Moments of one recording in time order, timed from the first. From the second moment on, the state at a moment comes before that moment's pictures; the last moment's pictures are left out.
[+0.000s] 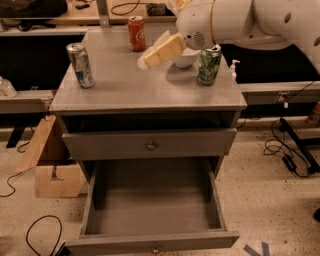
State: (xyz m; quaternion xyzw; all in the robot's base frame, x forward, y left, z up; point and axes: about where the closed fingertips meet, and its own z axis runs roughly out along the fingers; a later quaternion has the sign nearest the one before) arm 0.637 0.002 1.032 -0.55 0.58 0.20 0.57
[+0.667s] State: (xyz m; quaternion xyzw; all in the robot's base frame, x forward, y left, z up) arm 0.639 0.016 1.035 -0.54 0.57 0.21 0.58
